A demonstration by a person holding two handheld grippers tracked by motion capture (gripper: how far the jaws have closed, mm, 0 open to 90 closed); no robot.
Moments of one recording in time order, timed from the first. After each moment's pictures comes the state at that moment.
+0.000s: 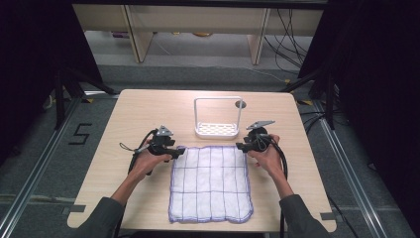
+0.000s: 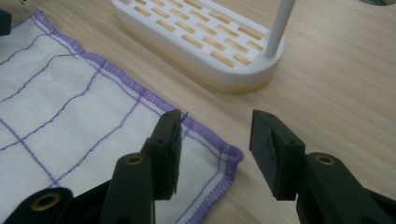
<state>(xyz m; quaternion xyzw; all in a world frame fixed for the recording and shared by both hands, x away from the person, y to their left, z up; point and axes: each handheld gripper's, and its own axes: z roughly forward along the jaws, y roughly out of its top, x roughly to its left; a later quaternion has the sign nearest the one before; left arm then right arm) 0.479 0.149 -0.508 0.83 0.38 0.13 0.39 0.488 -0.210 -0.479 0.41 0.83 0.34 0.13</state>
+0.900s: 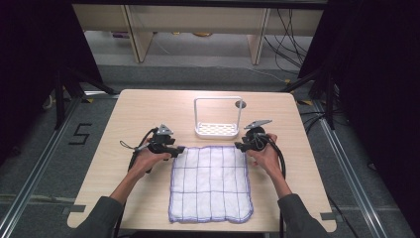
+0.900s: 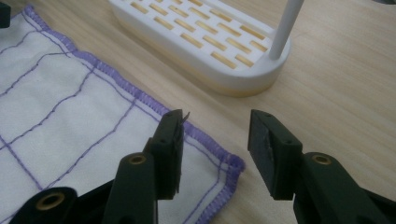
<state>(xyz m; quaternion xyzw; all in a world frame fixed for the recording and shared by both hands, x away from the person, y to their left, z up) 0.487 0.151 -0.511 0.83 0.37 0.14 0.39 0.494 -0.205 -0.486 0.41 0.84 0.34 0.13</state>
